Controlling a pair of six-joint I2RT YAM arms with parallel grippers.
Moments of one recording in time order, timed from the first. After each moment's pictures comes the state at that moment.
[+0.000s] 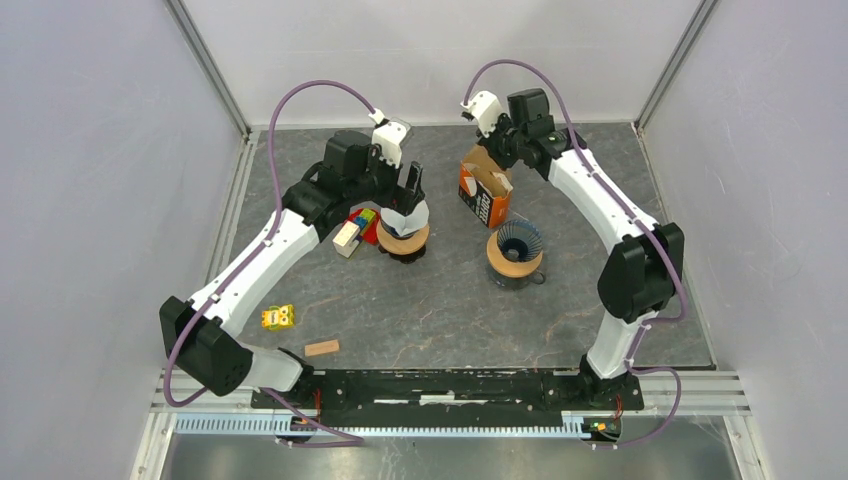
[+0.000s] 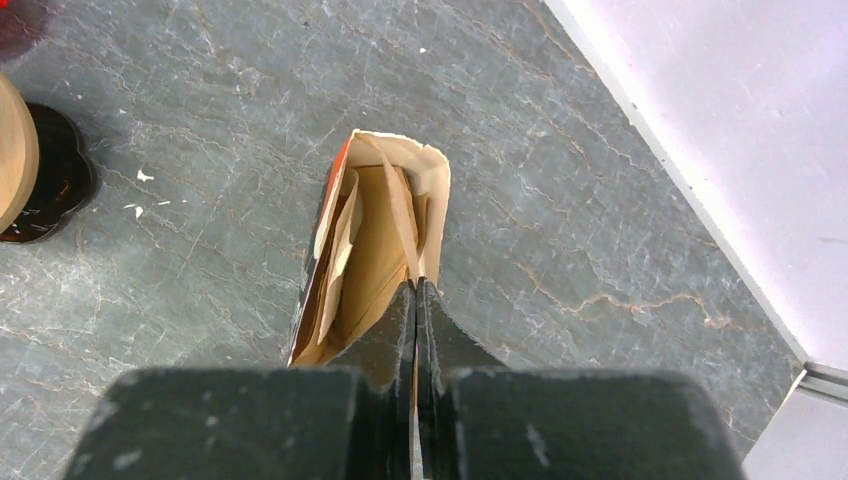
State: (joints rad) left arm -0.53 1.38 1.34 -0.45 0.13 0.01; right arm 0.37 1.82 1.70 -0.55 -0.16 -0.51
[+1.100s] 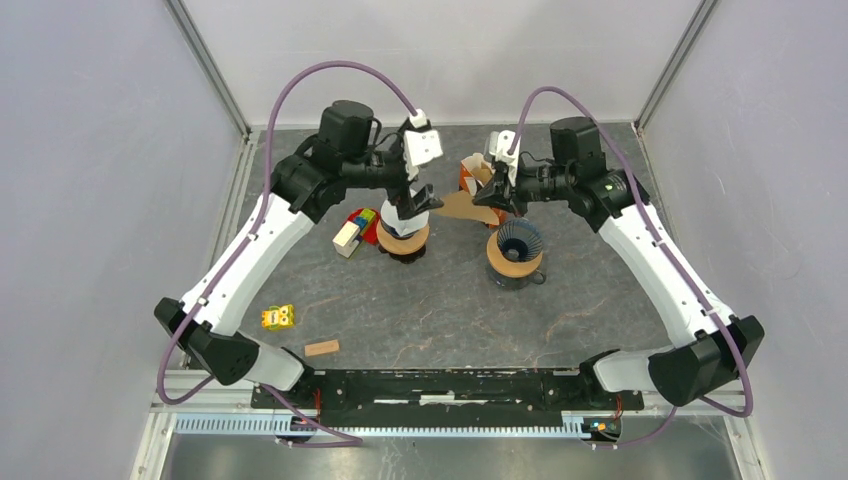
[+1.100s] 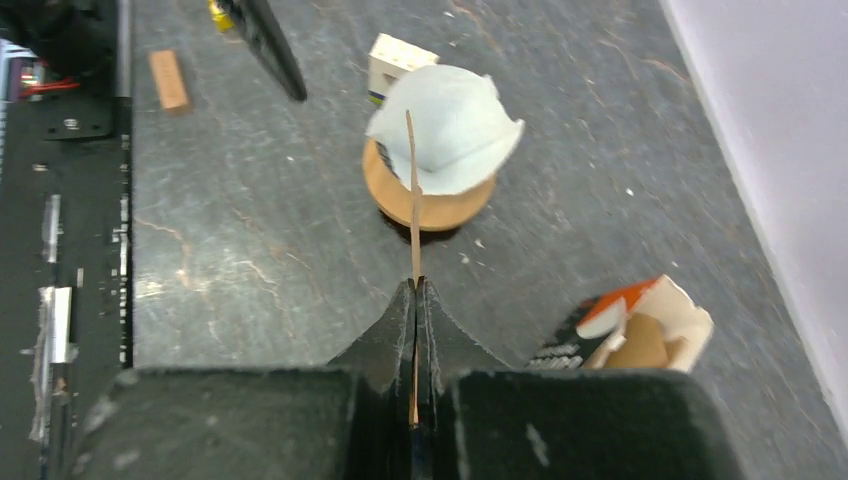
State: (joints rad) left arm -0.58 1.44 1.68 -0.69 0.56 0.56; right arm 0.39 1.34 1.43 -0.65 -0.82 -0.61
